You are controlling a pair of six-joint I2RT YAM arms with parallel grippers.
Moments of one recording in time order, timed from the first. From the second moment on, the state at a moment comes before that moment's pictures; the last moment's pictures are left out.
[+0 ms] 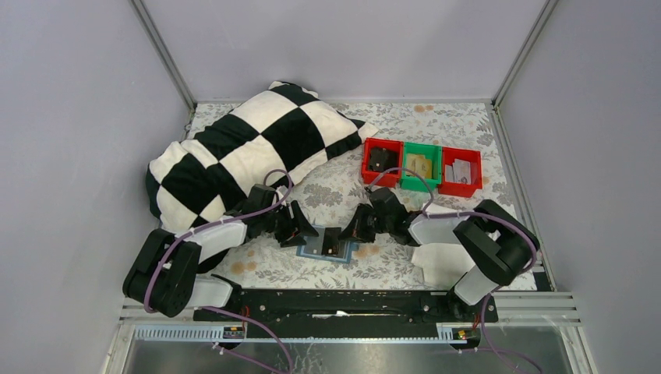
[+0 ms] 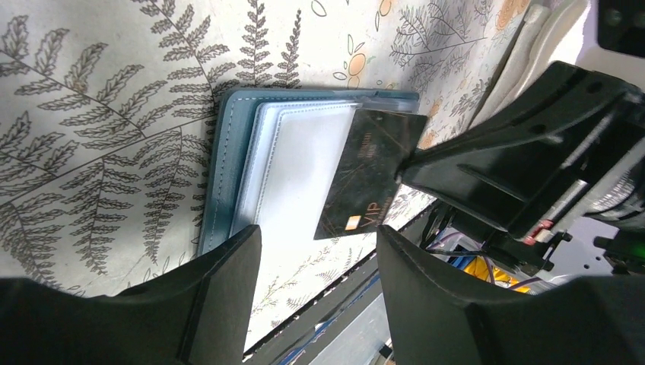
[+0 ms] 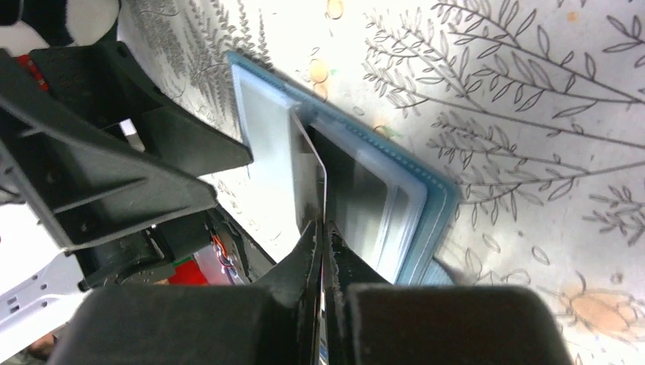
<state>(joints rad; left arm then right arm) -0.39 1.33 0.46 -0.07 0.59 -0.87 0.74 1.63 0.57 0.32 -0.38 1.09</state>
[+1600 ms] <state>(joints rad) -0.39 1.09 0.69 -0.38 0.54 -0.75 0.20 1.73 1.18 -0.17 -0.42 0.65</state>
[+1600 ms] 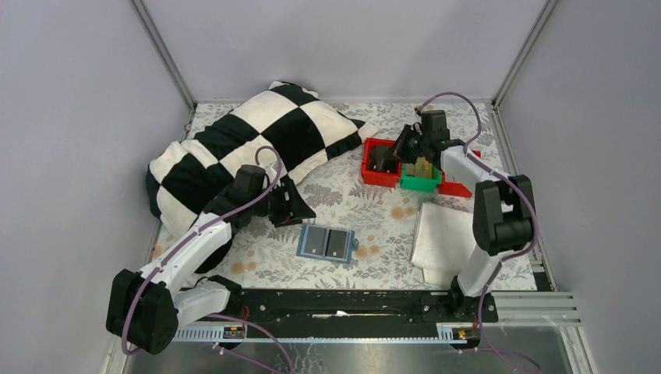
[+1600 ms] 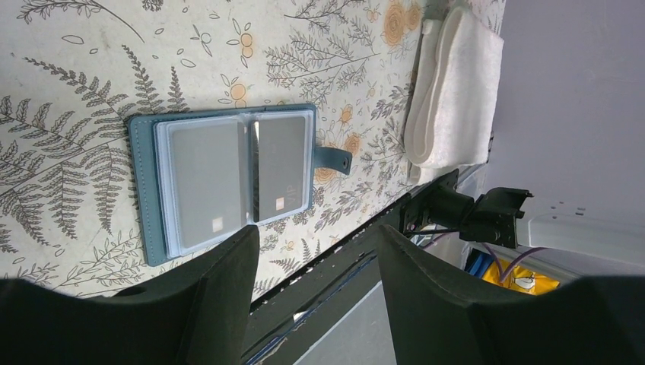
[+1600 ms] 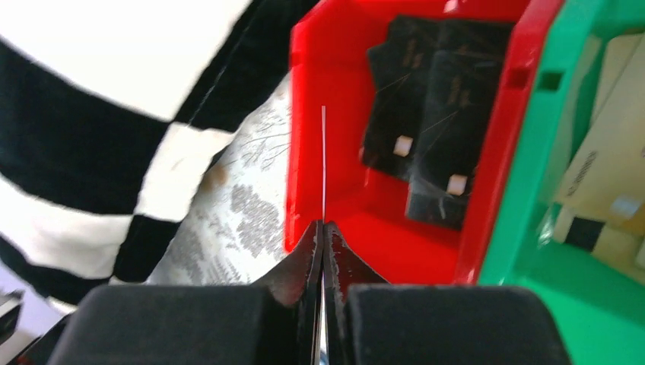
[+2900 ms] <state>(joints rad) -0.39 1.03 1.07 -0.63 0.25 -0.56 0.18 1.10 1.28 -0.49 0.20 0.42</state>
